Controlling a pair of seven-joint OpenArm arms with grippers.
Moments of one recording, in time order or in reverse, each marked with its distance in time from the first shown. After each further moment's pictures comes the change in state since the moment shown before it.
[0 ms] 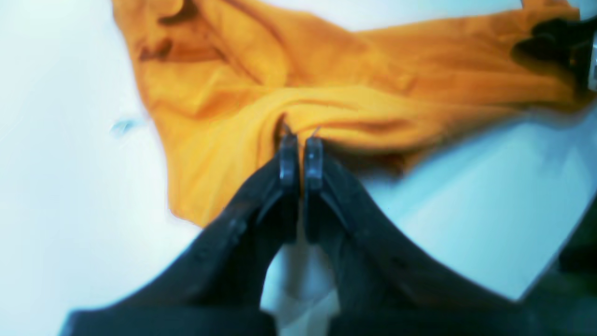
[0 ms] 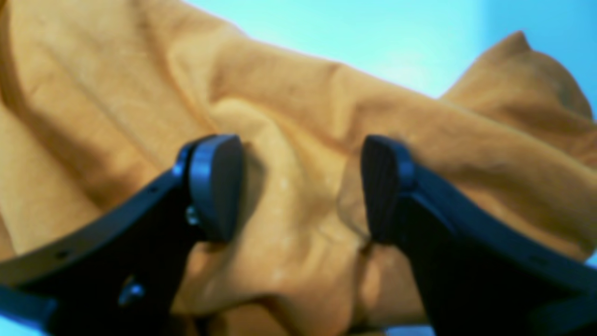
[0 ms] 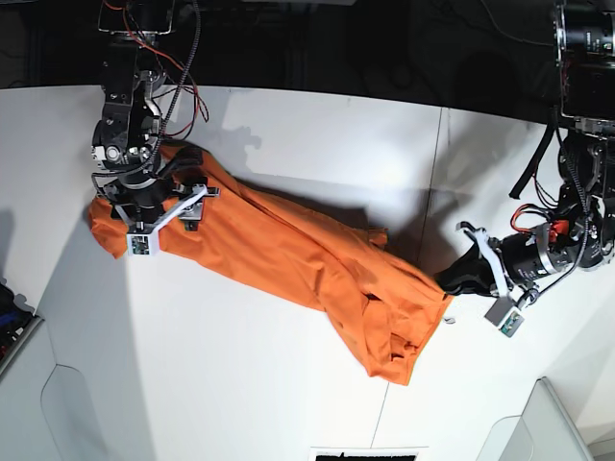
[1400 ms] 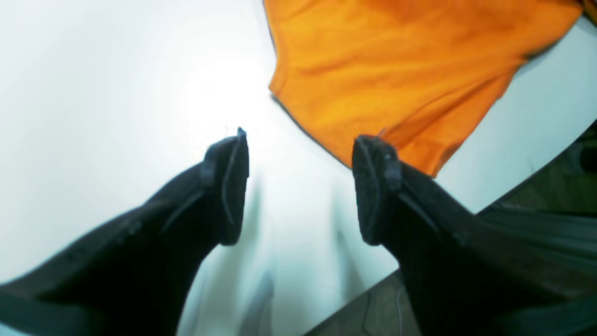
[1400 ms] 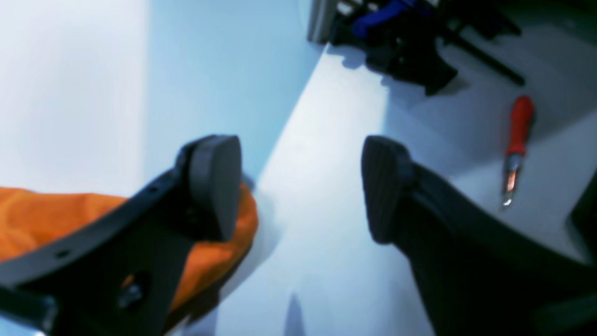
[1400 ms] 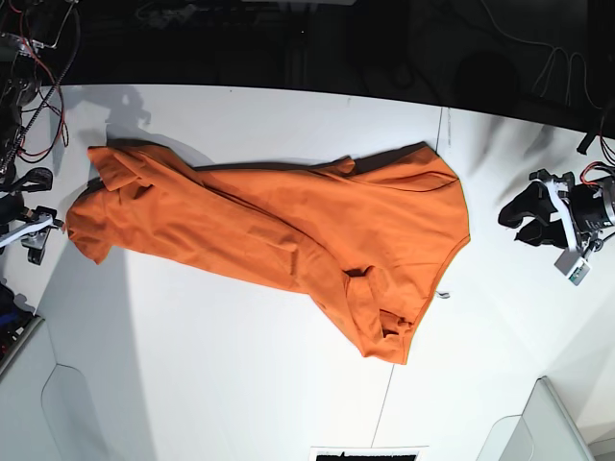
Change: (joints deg) left arm 14.6 -12.6 -8.3 0.5 -11.1 0.0 4.0; right arm 0.3 20.2 15.8 4.6 13.3 -0.9 1.3
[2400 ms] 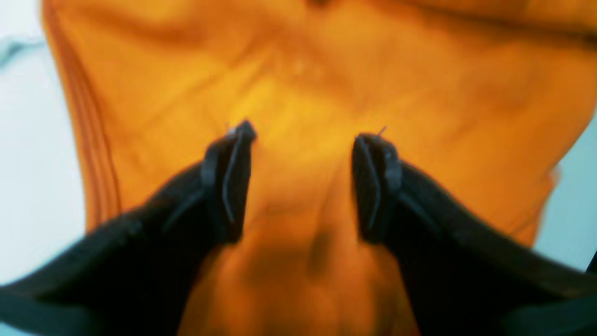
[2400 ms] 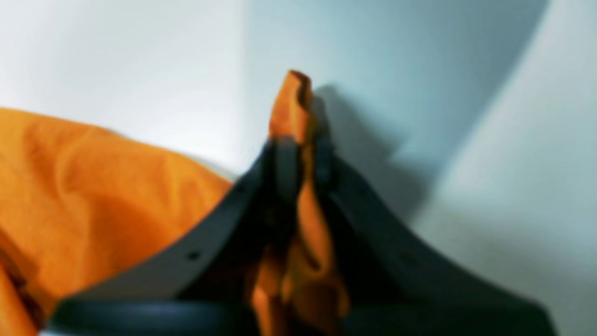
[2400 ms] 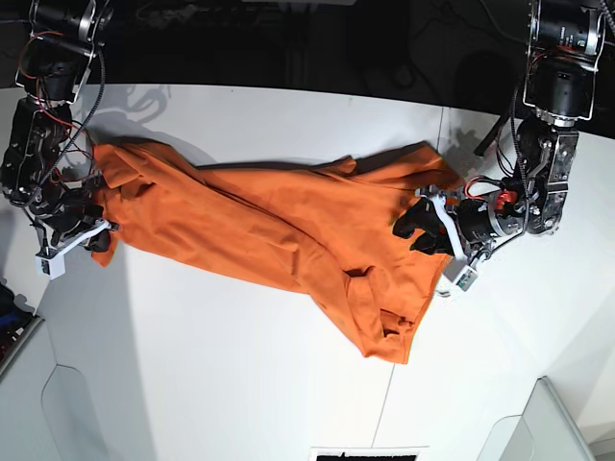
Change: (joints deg) left arm -14.7 20.7 16.0 -17.9 21.9 0.4 -14.6; right arm 13.7 -4.0 -2.3 -29.0 6.7 17.5 -3.3
